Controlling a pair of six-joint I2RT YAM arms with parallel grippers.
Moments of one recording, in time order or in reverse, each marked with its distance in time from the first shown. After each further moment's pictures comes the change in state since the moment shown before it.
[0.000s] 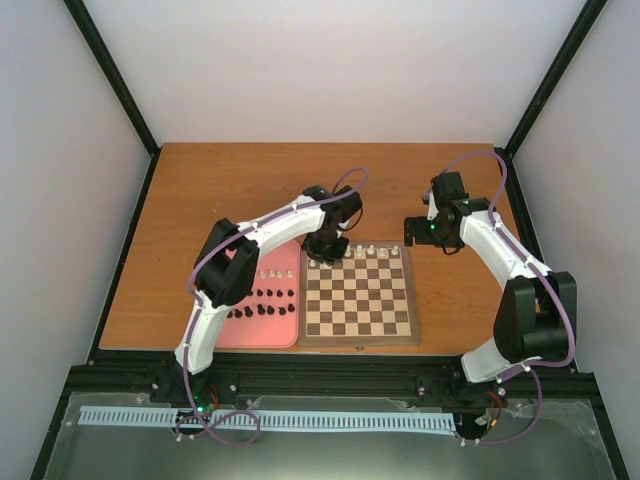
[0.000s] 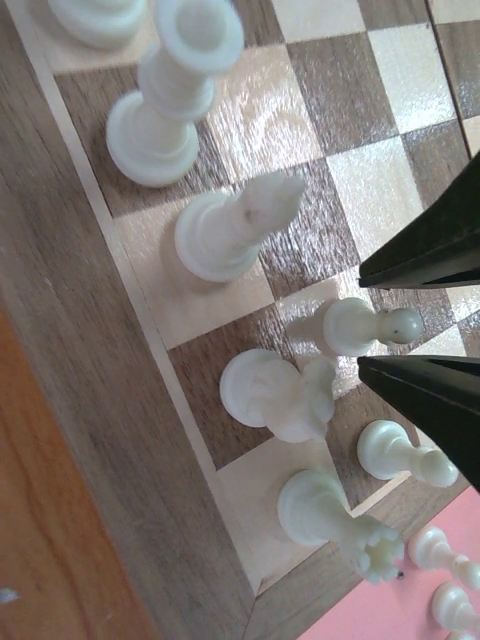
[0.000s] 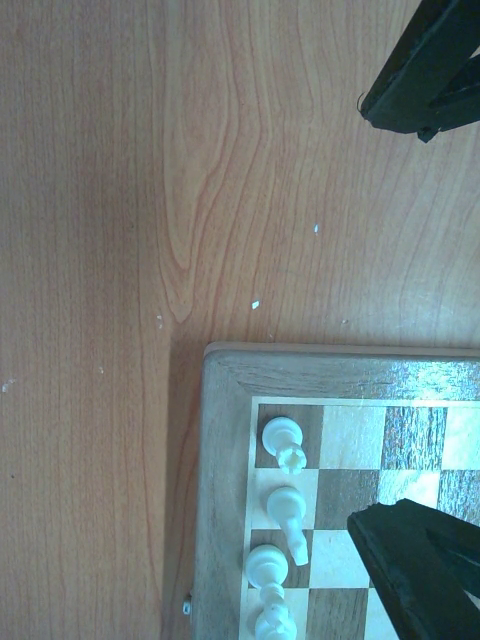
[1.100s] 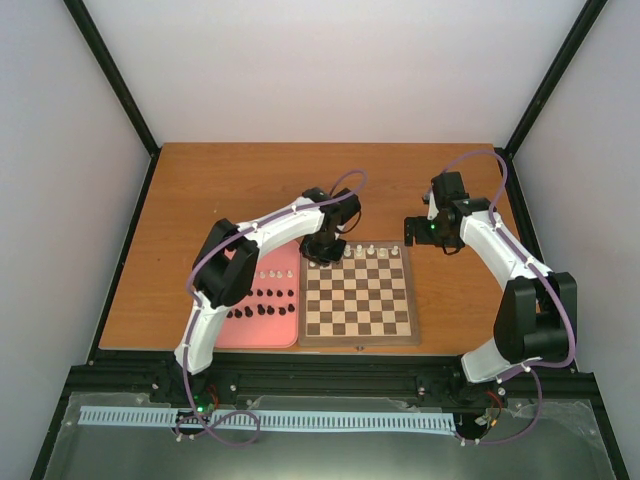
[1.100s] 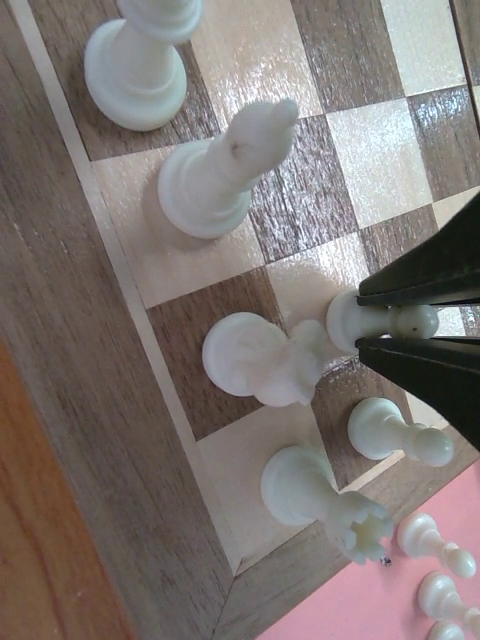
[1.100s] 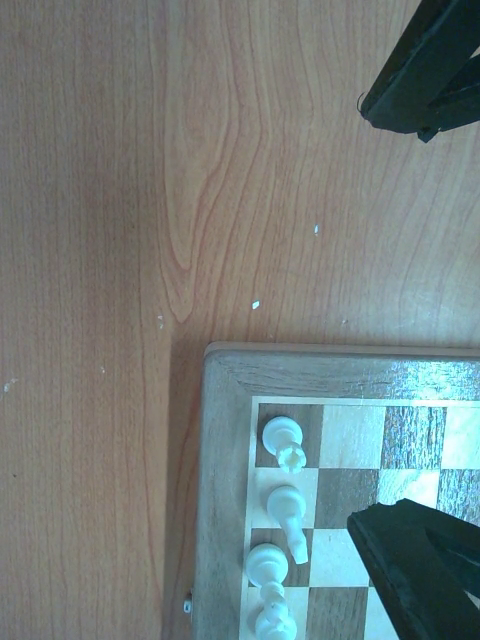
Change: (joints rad) left arm 0.000 -0.011 -0.025 0.000 -0.027 -0.021; right arm 0.000 -0.004 0.000 0.000 0.000 0.000
